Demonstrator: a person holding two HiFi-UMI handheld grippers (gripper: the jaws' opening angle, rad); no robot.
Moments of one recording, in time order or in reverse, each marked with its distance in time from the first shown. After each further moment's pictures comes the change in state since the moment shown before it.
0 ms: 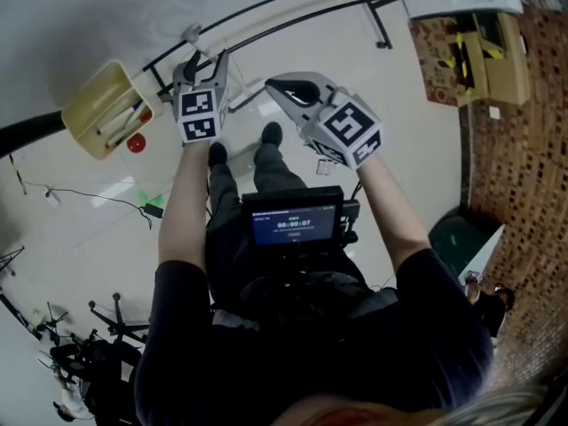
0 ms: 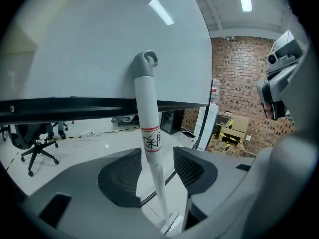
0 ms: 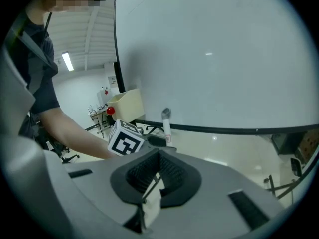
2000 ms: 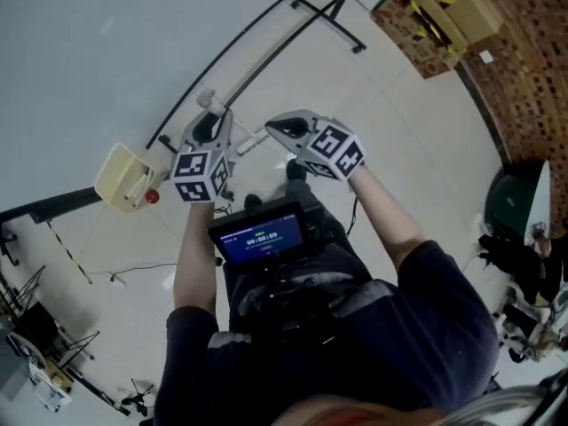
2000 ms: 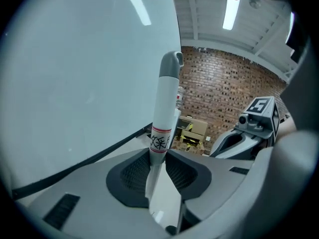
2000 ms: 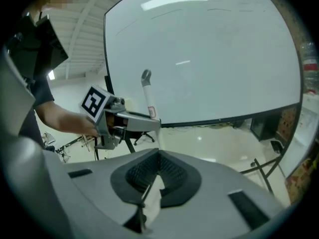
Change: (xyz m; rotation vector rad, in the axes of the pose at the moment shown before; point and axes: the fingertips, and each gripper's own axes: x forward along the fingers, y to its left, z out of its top) left arm -0.035 -0.125 0.086 0.083 0.071 -0.407; right arm -0.060 -0.033 -0.043 0.173 -0.063 -0.182
